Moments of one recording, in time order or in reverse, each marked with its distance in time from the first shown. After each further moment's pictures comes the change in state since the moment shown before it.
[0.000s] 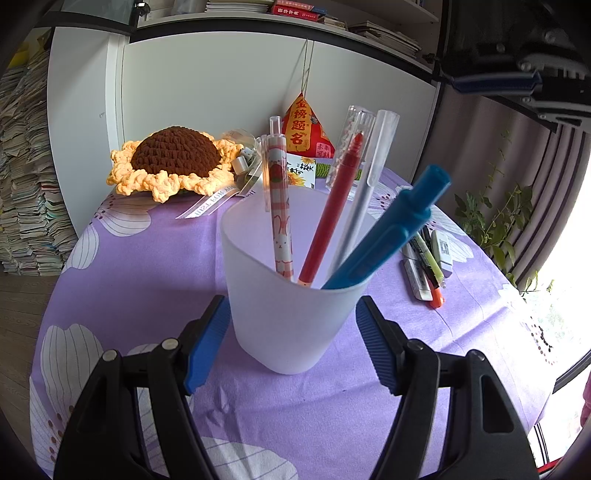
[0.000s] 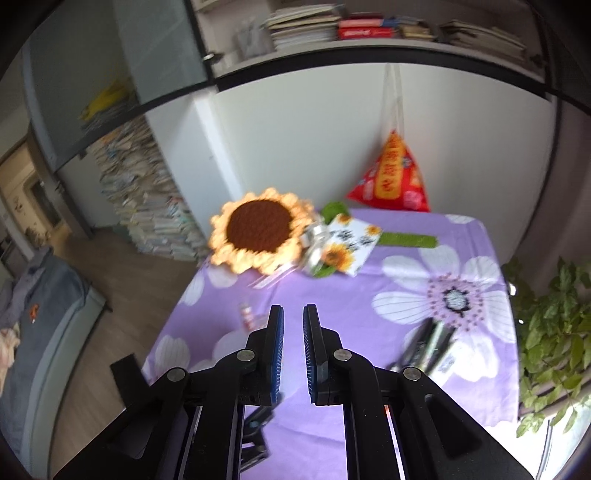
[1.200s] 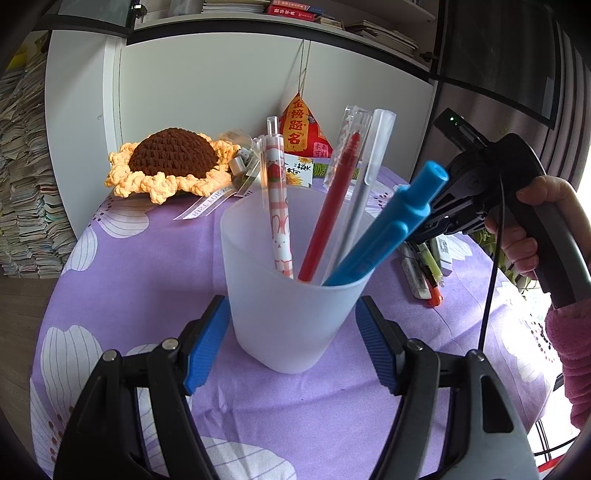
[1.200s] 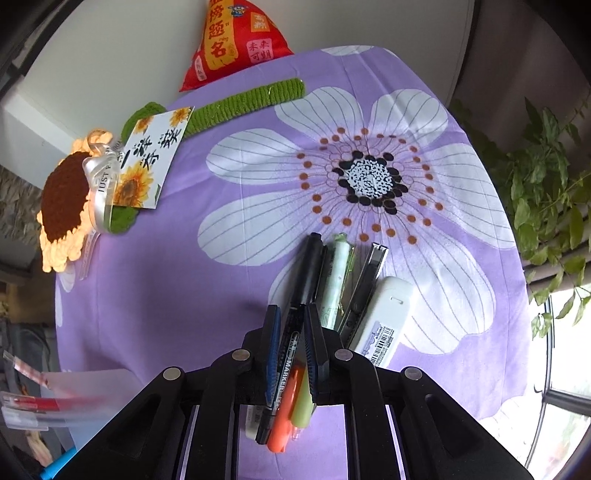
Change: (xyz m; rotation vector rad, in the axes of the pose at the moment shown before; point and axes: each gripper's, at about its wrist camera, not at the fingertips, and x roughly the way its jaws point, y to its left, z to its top) left arm 0.002 -0.004 0.000 0.004 0.001 -0.003; right arm 0.150 -0.147 -0.033 0.386 0.444 -0.214
